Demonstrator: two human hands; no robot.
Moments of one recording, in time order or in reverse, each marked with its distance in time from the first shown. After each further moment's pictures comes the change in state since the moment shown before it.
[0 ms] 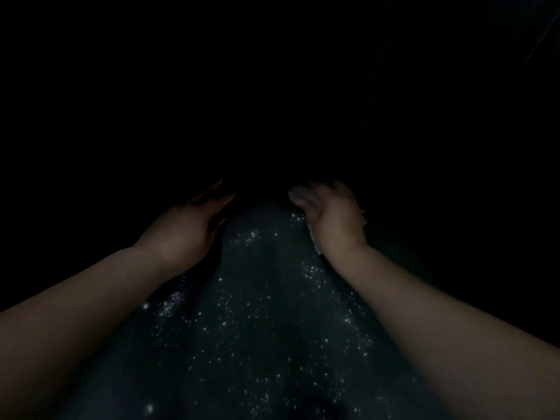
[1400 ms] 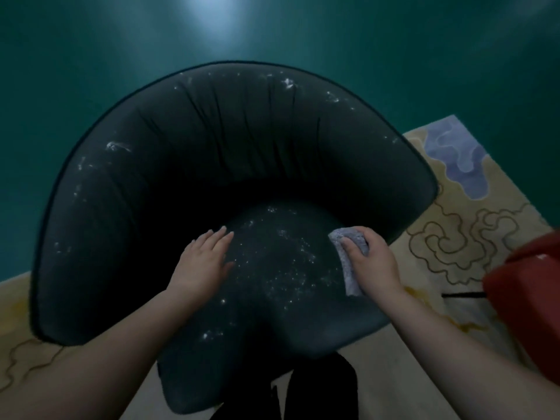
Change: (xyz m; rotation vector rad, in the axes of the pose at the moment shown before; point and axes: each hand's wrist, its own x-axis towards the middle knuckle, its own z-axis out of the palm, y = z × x) left_hand -0.235 0.115 -0.172 0.253 -0.072 0.092; right_hand -0.275 -0.136 -0.229 0.189 0.253 0.447
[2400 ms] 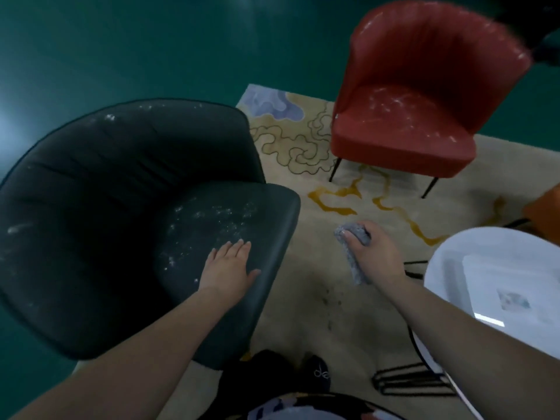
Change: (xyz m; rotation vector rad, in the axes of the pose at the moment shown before) left_hand -0.213 0.076 0.008 0.389 -0.110 0.735; right_hand -0.429 0.018 -0.039 0.053 0.594 0.470
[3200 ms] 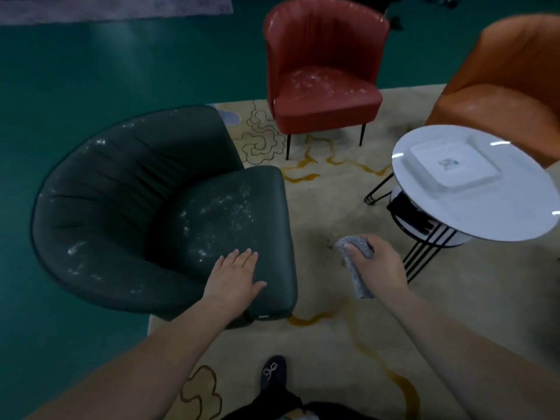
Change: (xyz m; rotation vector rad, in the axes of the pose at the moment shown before) left_hand -0.168 -0.189 0.023 0.234 -0.022 0.501; right_hand -0.320 -0.110 0.150 0.086 0.346 0.358
